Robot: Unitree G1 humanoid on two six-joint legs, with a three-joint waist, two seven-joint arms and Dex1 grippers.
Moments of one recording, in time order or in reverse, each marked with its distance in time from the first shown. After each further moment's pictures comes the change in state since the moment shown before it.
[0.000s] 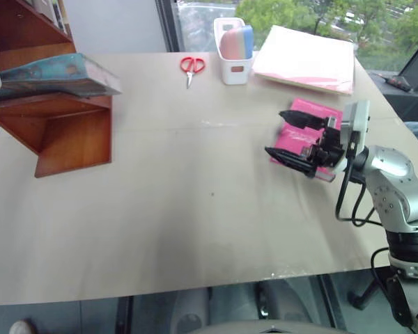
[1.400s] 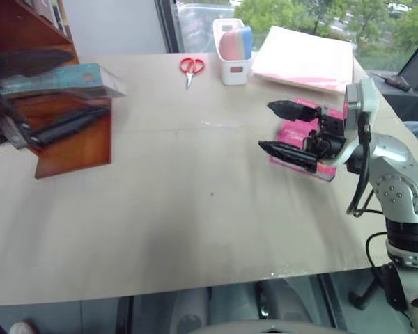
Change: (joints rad) left arm 0.485 -0.629 0.662 -0.952 -1.097 0.717 0.286; right arm 0.013 -0.039 -0.015 -0.106 0.140 0.208 0.000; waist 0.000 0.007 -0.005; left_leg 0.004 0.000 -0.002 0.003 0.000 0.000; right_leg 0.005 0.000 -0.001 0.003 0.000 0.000
